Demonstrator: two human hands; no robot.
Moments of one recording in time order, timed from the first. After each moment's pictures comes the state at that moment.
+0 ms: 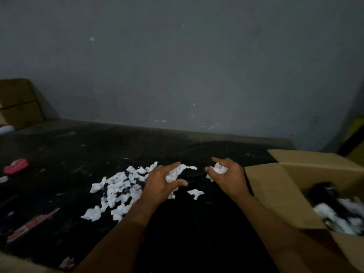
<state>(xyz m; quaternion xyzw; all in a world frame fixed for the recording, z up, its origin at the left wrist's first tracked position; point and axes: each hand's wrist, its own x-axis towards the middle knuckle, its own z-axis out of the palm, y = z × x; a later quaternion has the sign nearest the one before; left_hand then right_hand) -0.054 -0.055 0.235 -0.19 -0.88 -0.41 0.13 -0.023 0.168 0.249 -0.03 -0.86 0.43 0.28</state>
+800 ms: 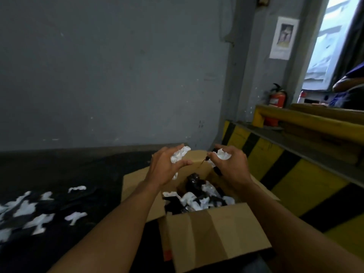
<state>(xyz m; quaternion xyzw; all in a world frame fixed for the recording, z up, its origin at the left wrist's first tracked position) 0.043 0.351 0.296 -0.41 -0.77 -0.48 0.11 0.186 0.511 0.323 -0.19 -0.81 0.37 0.42</state>
